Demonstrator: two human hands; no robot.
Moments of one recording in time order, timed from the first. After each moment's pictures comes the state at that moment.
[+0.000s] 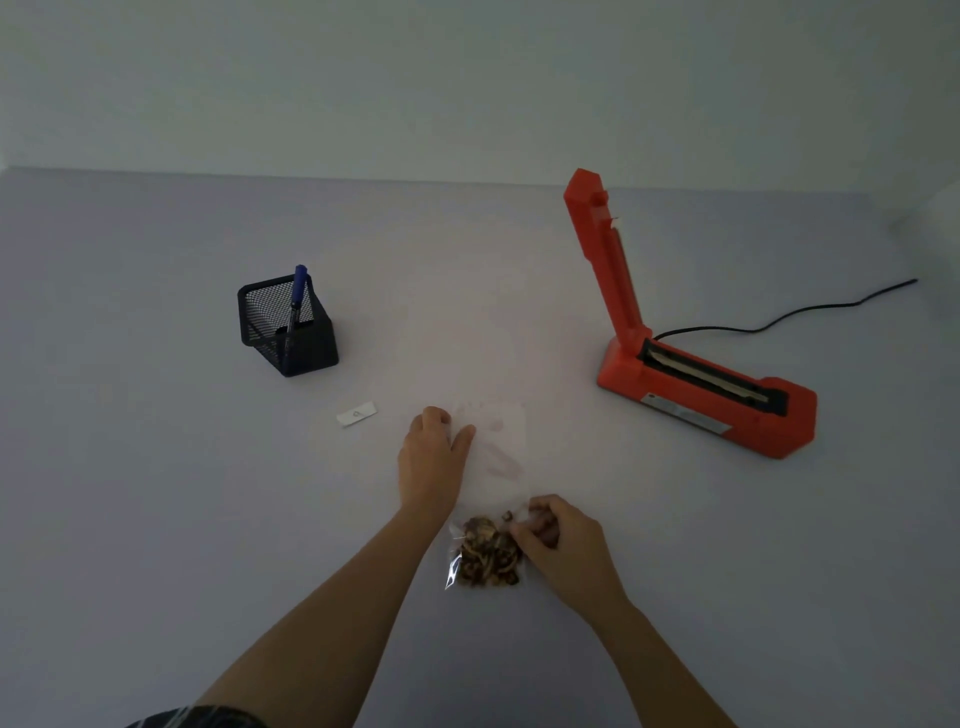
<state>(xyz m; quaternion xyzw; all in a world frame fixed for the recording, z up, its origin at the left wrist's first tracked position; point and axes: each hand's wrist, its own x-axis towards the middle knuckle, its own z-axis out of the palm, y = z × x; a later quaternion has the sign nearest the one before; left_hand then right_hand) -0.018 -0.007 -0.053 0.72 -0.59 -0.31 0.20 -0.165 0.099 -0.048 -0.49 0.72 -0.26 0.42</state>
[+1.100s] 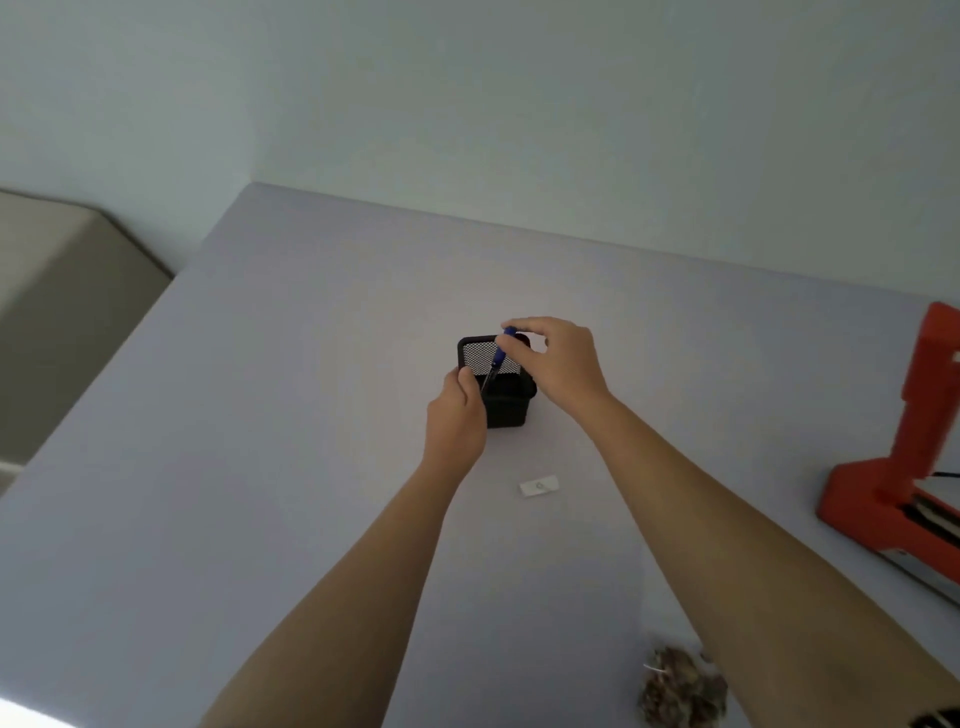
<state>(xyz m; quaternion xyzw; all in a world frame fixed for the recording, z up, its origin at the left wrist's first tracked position) 0.150 -0.116 0.007 0.75 -0.39 -0.42 0.34 0.035 -0.180 0.020 -0.66 0.57 -0.32 0.37</state>
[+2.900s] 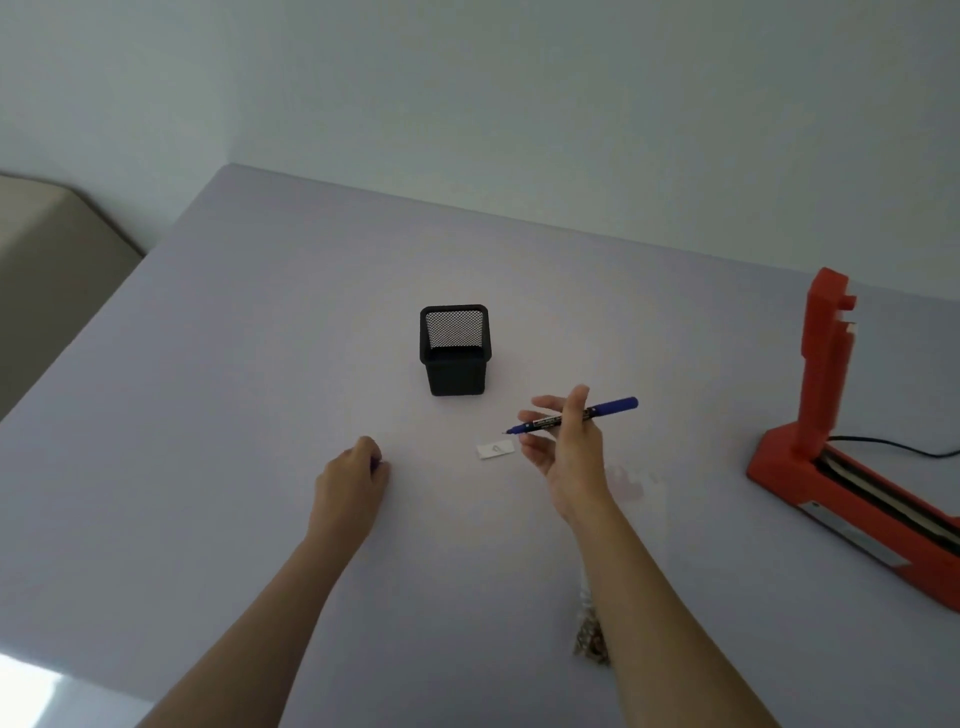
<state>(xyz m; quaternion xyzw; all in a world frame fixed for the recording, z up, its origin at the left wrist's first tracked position) 0.199 -0.005 -0.026 0.80 -0.54 -0.25 0.13 -0.015 -0.059 0.005 -0.20 0.60 -0.47 0.61</state>
